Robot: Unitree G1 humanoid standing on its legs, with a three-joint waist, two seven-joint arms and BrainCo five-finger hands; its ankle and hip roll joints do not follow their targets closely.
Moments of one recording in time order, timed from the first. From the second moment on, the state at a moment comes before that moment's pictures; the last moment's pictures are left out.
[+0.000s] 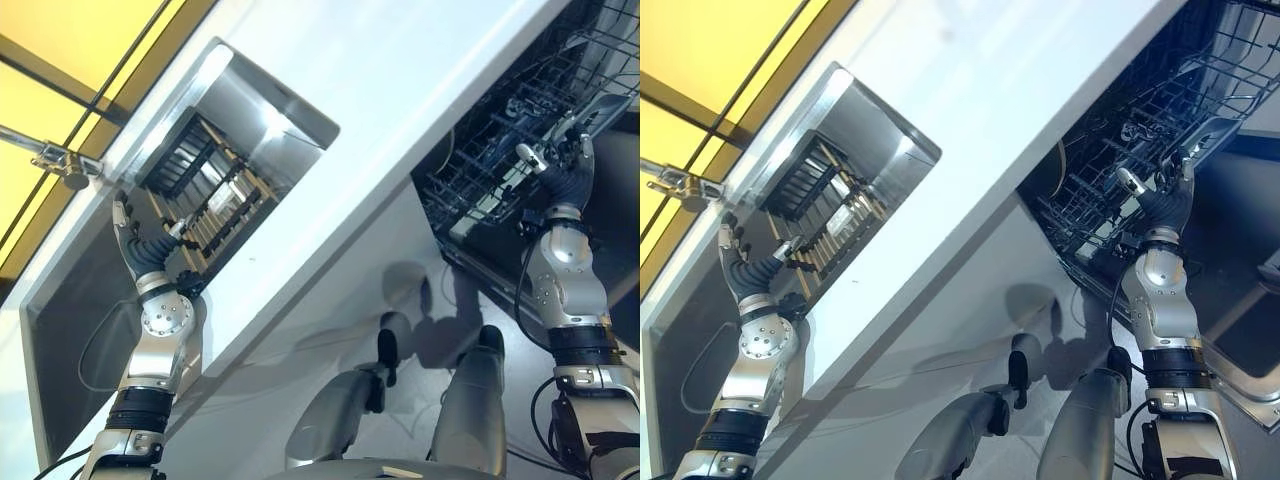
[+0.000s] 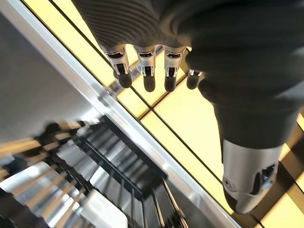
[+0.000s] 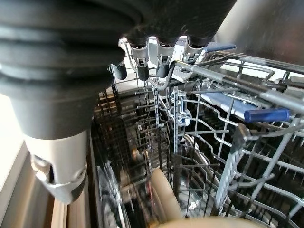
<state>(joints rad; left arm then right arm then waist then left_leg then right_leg) -0.15 0.43 0.02 0.17 -0.17 -0.15 0.61 -0.49 -0.54 -0.10 0.25 0.43 0.01 -0.38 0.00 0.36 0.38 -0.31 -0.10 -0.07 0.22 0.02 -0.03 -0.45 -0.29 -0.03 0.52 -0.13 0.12</state>
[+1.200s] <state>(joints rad) 0.02 0.47 0.04 0.04 -0.18 -0.20 0.47 -0.61 -0.62 -0.10 0.47 0.59 -0.14 -0.41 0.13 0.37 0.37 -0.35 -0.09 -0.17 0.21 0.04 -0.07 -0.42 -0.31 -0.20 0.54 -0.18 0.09</state>
